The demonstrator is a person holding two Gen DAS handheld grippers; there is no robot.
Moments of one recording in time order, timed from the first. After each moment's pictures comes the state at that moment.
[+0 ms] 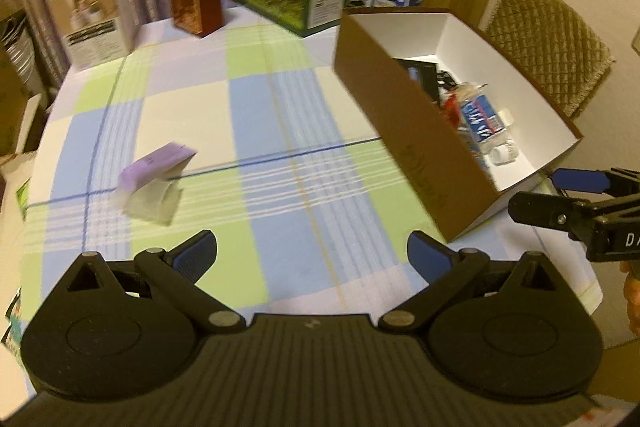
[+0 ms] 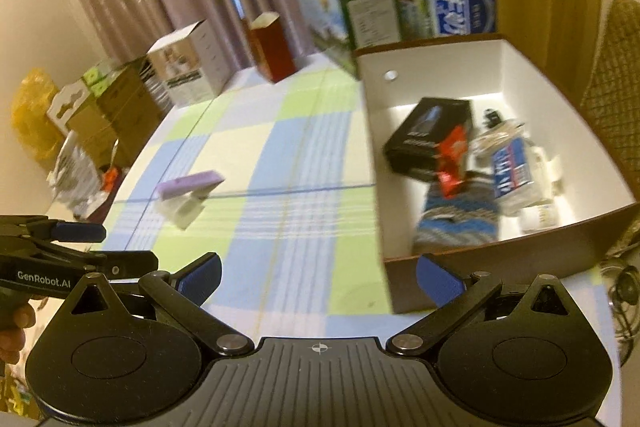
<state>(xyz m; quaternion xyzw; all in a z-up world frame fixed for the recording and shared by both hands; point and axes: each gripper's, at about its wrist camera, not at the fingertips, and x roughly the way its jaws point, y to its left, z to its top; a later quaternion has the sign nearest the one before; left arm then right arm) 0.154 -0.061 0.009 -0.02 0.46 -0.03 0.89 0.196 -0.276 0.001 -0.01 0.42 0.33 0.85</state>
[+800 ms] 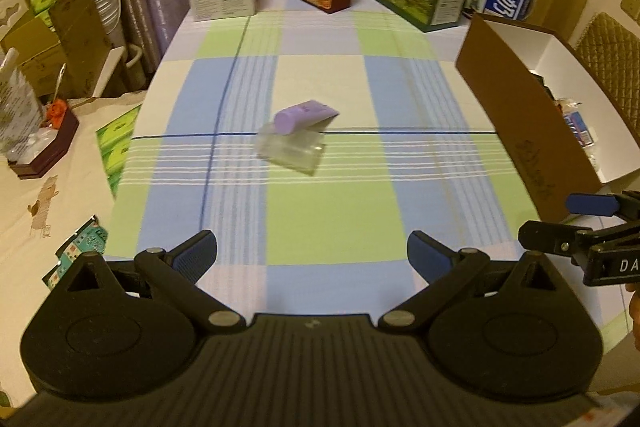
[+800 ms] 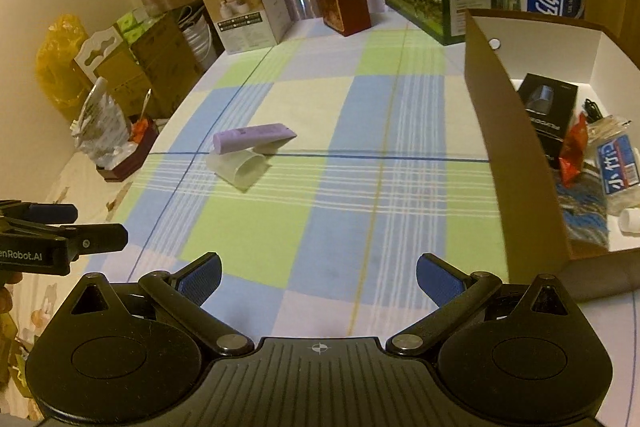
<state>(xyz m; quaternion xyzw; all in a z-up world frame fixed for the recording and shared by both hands) 0.101 0.049 0.002 -0.05 0.46 0.08 0.88 0.172 -0.173 -0.036 -0.05 0.45 0.37 0.81</state>
